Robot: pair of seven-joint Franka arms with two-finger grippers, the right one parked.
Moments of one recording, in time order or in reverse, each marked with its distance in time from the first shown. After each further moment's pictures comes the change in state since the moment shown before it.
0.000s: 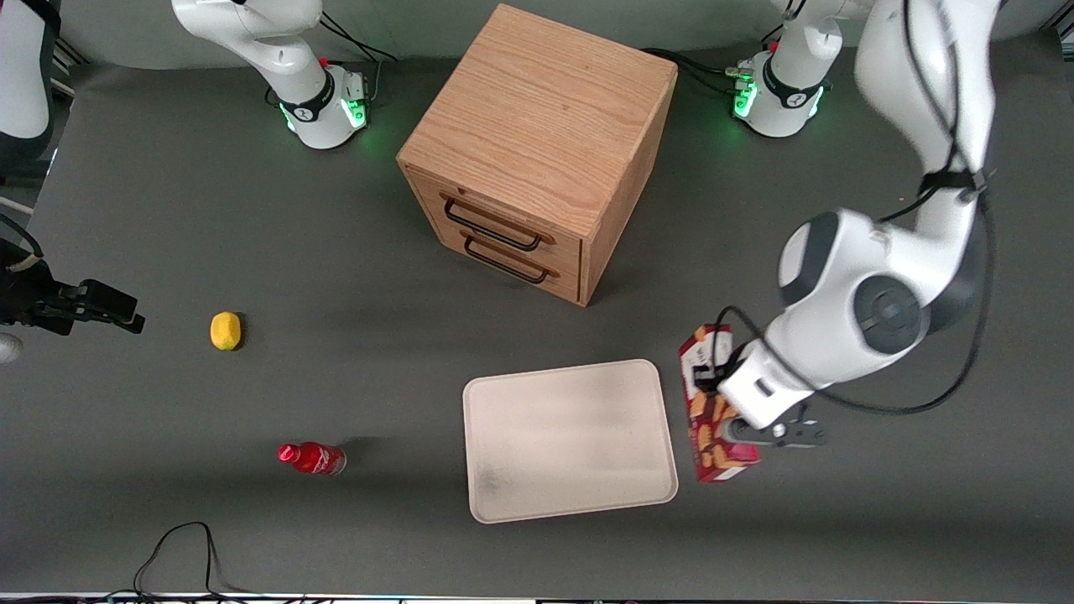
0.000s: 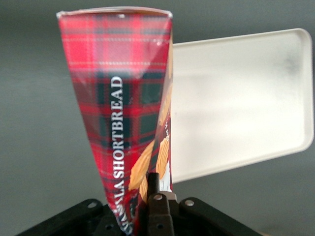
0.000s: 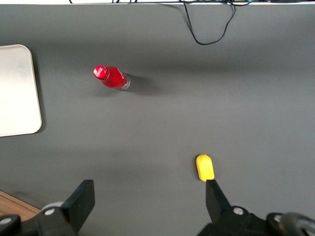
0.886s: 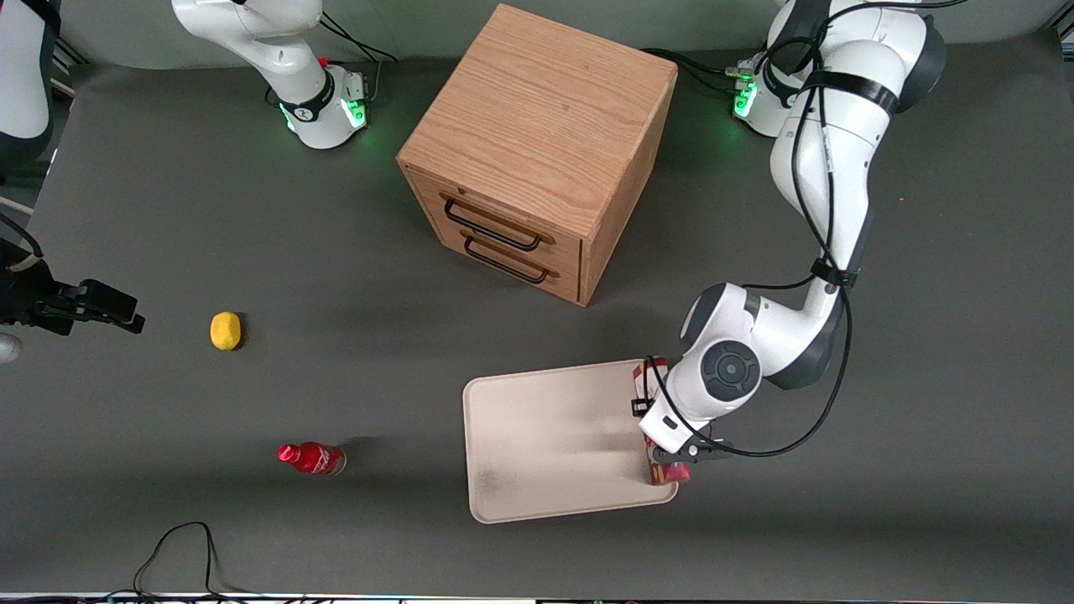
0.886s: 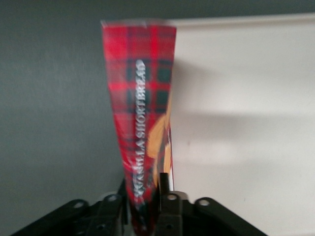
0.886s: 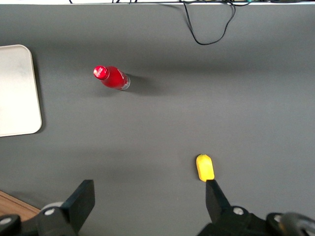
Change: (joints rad) arm -0.084 0.229 -0.002 0.055 0.206 0.182 -0.222
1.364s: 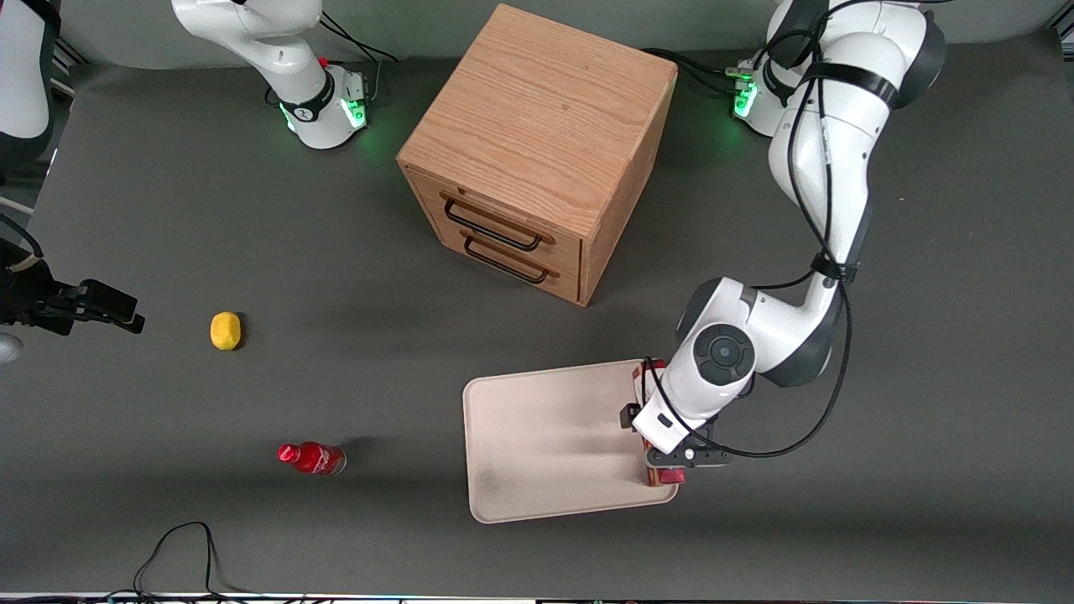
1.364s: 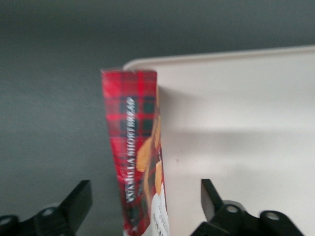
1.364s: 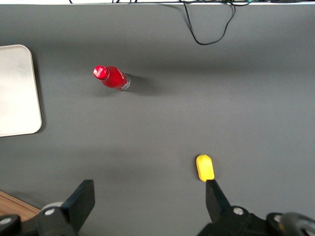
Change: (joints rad) arm 0.004 -0.046 0.002 0.000 0.023 0.036 -0.001
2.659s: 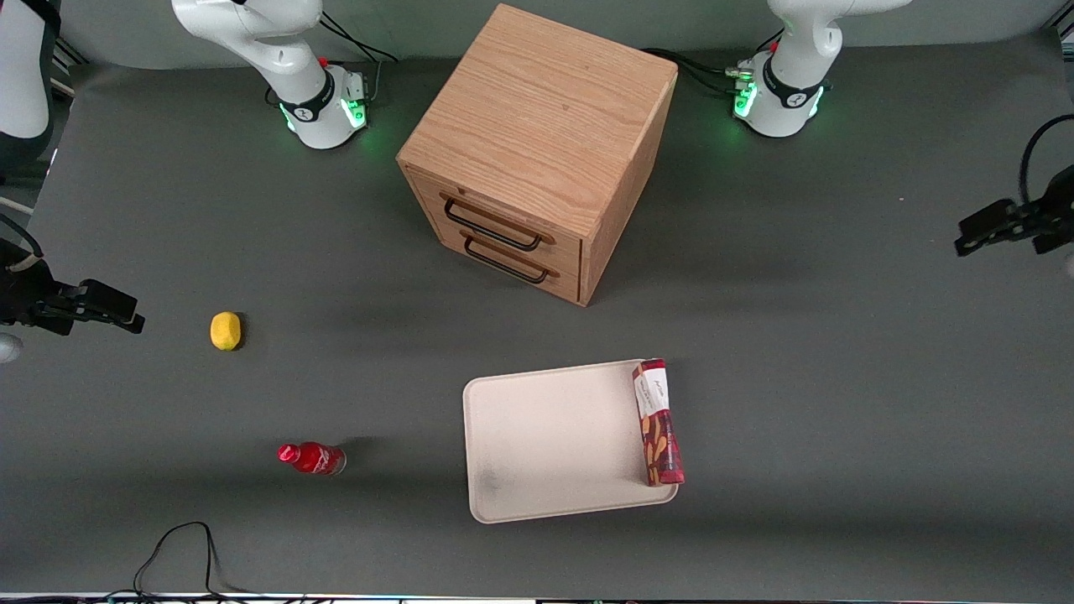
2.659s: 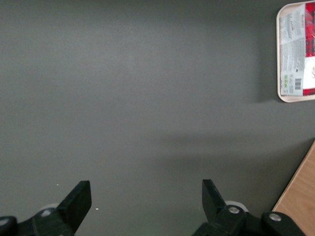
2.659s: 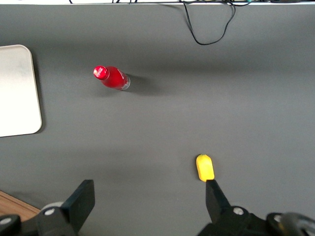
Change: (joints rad) arm 0.372 -0.886 0.190 -0.461 -0.153 -0.582 0.623
